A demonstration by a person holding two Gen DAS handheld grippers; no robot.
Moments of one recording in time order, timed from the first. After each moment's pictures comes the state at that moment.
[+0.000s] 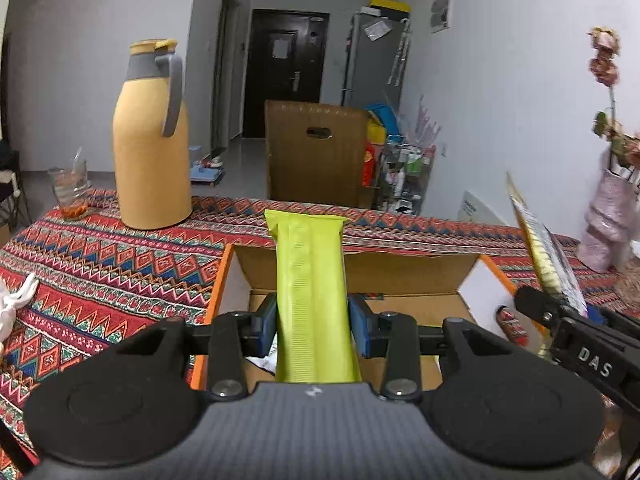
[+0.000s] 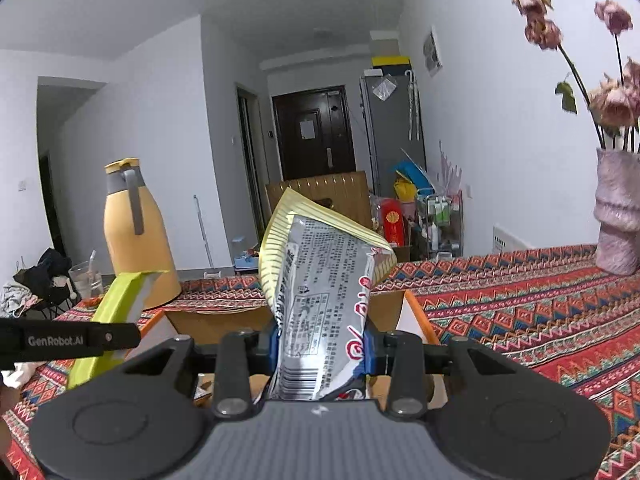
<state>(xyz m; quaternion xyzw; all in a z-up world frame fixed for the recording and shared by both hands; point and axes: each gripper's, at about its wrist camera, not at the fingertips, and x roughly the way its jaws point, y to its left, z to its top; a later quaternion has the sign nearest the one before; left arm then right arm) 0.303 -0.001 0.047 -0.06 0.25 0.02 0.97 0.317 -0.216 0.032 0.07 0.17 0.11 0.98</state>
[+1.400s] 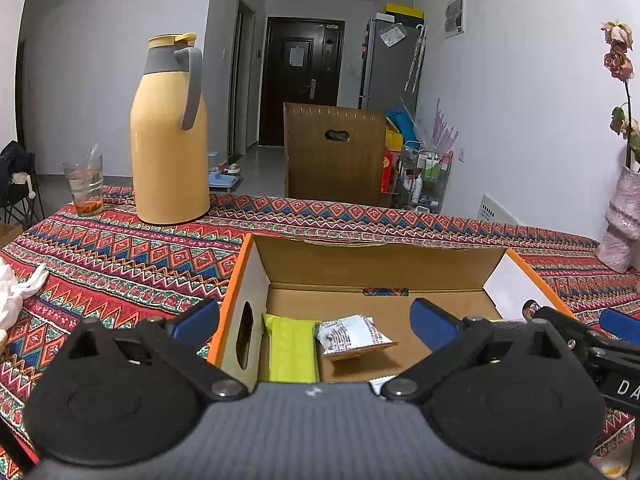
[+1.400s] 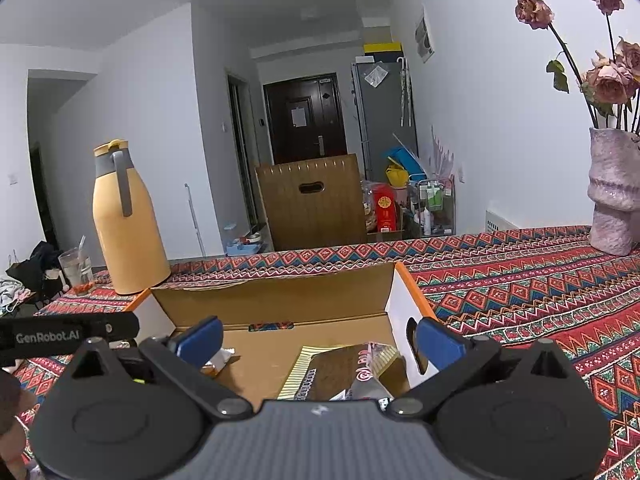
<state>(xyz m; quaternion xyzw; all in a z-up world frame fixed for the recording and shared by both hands) 0.300 0.003 0.026 -0.05 0.24 0.04 0.97 0.315 -0.215 0.016 0.06 0.19 0.10 0.98</state>
